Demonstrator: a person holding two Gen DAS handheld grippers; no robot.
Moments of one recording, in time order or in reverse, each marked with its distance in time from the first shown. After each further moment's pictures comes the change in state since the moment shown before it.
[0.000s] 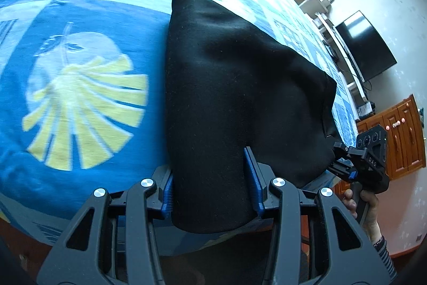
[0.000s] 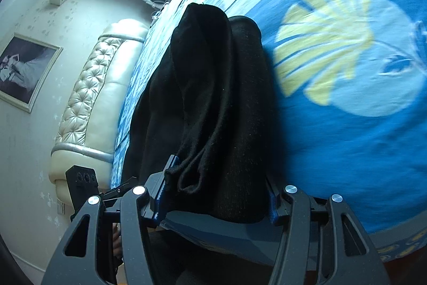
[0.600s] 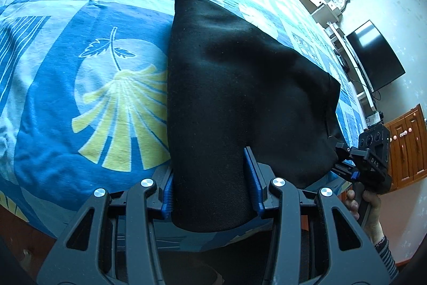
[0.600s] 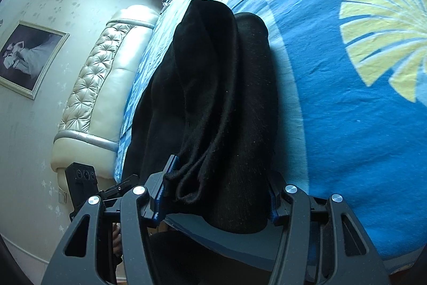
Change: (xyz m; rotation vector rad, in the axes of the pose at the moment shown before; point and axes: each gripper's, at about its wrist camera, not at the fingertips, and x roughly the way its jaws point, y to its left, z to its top) left arm -0.034 0.029 -0.008 -0.037 -0.034 0.052; right arm 0.037 0.018 0.006 -0.047 0.056 0.037
